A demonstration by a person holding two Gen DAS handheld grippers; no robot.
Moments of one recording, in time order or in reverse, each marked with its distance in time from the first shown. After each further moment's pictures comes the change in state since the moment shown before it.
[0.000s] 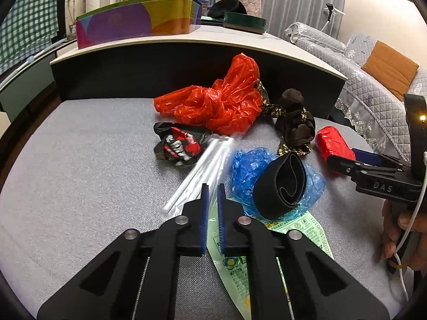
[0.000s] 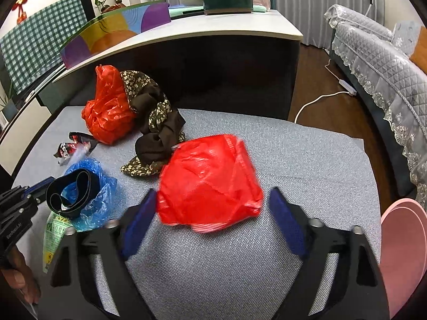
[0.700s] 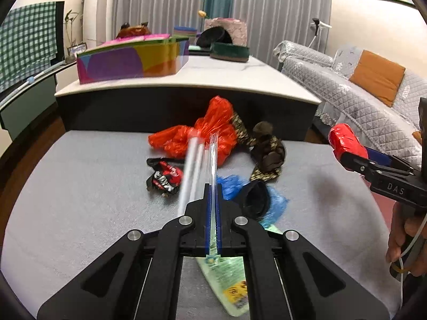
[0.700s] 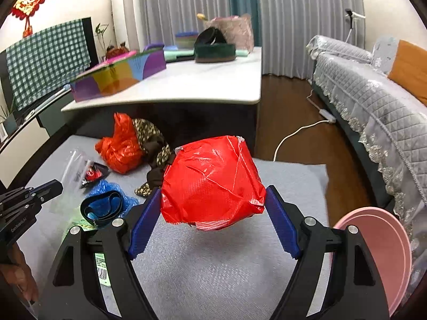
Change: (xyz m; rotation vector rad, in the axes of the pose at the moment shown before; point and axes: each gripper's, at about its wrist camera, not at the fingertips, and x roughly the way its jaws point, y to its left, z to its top) left arm -0.048 -0.021 0.011 0.042 -0.130 -0.029; right arm -0.084 -0.009 -0.006 0.016 -0.214 -0.063
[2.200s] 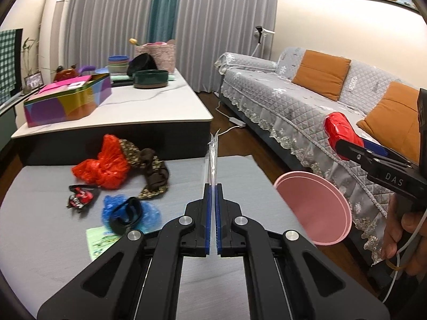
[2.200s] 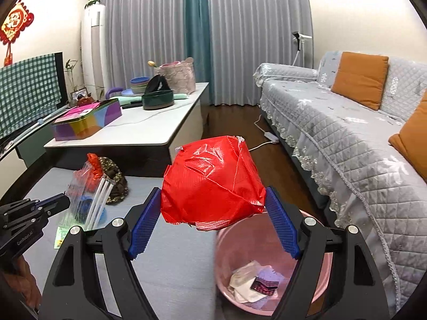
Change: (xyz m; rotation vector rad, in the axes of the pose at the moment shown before) left arm -0.053 -0.131 0.003 0.129 -0.080 -0.233; right arm -0.149 -0.094 -0.024 0.080 -0.174 -0.206
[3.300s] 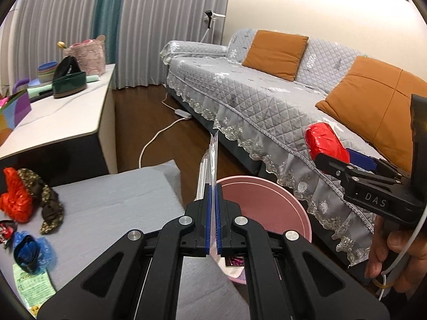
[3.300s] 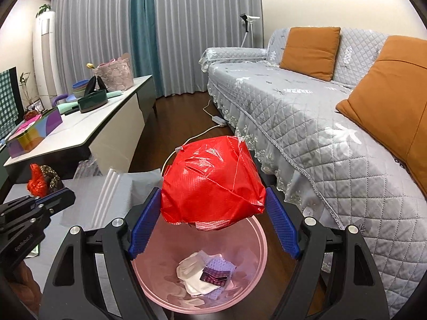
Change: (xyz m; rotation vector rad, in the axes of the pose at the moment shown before) left arm 0.089 -0.132 0.023 0.109 0.071 -0.214; right arm 0.008 -0.122 -0.013 0.132 0.071 -0.206
